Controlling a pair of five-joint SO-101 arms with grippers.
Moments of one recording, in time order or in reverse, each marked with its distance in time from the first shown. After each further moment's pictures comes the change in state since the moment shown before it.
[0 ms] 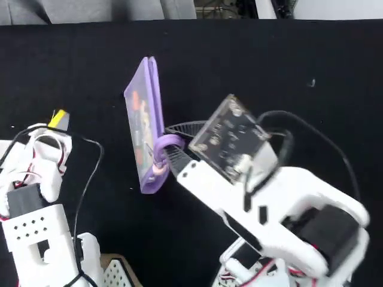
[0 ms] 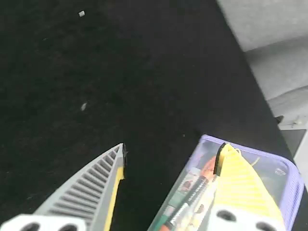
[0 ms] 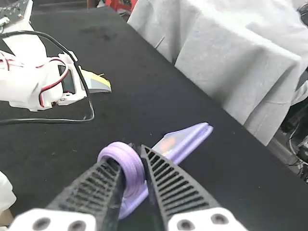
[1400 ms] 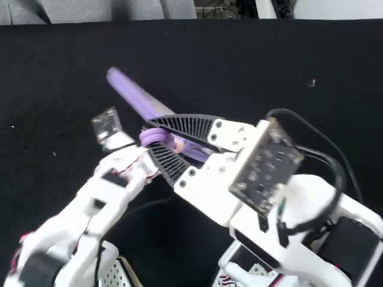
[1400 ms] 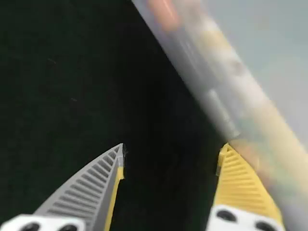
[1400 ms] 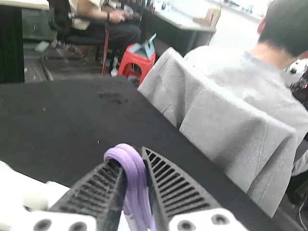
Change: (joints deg) left arm 42.3 34.8 17.6 -46.9 0.3; right arm -6.6 0.1 -7.6 -7.7 0.5
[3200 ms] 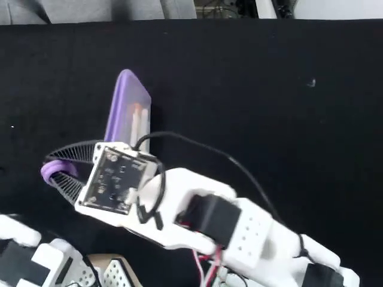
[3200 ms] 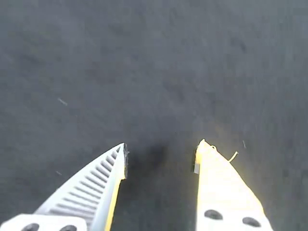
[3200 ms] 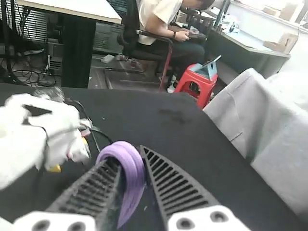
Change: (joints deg) left arm -90.5 12.3 -23.1 31.4 -14.7; right arm -16.8 4.3 40.2 -44.2 -0.1
